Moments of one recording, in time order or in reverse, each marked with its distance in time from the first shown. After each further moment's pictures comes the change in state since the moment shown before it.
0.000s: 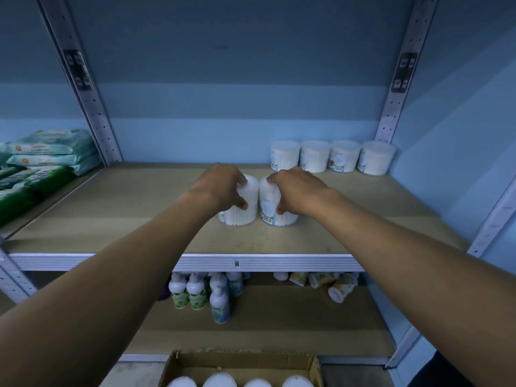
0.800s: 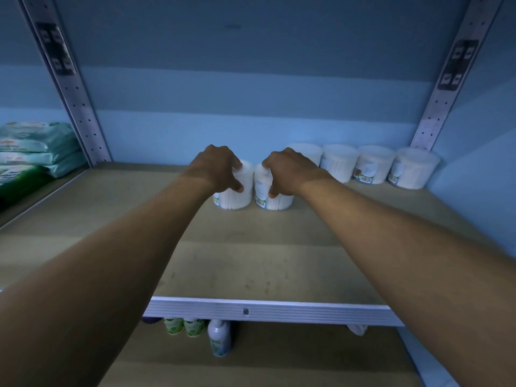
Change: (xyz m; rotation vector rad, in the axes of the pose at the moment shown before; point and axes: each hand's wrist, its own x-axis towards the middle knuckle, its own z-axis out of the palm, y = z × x) left_hand 0.113 -0.056 0.015 -0.080 0.048 -0.081; right_hand 0.129 -0.010 0.011 -0.057 0.033 -0.037
